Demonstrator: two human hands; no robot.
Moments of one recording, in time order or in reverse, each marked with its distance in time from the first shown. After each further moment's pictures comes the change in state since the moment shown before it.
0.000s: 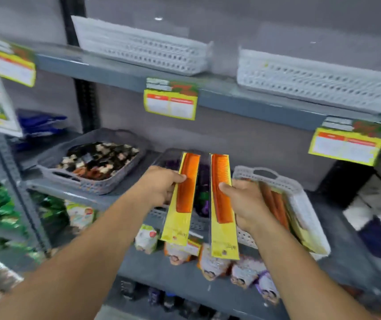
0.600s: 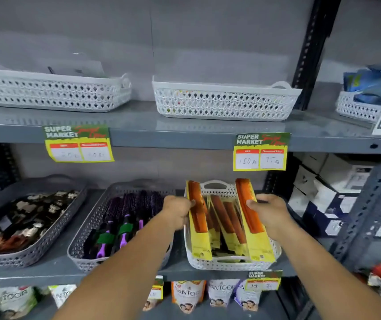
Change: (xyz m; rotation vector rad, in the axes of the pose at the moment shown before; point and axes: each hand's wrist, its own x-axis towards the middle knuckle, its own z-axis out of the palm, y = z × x) left_hand 0.085 -0.024 0.167 0.008 -0.116 -0.079; right_hand 0.046 0.021 -0.174 -0.028 0.491 0.066
